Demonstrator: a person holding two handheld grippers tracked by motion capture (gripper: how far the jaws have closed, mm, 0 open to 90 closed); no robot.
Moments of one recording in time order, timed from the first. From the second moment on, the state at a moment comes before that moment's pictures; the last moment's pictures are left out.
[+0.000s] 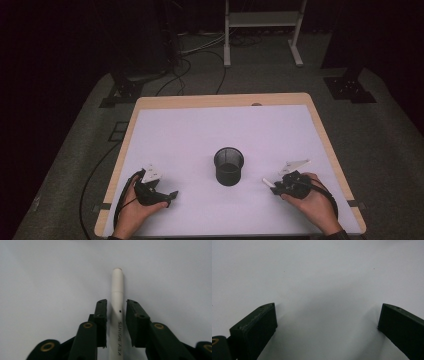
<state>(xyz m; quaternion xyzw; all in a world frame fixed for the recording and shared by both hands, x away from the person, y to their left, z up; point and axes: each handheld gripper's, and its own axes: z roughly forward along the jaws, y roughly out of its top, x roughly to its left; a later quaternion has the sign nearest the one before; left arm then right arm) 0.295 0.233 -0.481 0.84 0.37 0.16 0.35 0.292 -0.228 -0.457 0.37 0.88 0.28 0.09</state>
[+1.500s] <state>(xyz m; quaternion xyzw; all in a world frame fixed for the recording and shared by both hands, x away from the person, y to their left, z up) 0.296 0.233 -0.481 0.84 0.37 0.16 0.35 0.331 -0.203 -0.432 0.36 0.90 0.25 0.04</state>
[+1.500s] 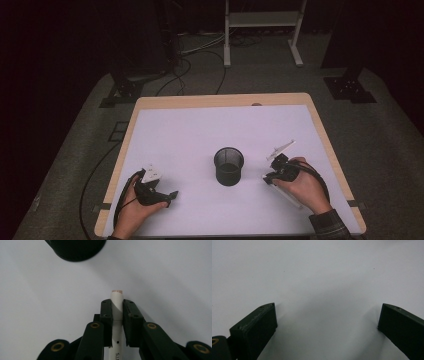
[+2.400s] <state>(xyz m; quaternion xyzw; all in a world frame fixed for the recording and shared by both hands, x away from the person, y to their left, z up) 0.296 0.233 -0.481 0.84 0.37 0.16 0.35 0.317 -0.222 -0.365 0.34 0.84 0.41 0.09</state>
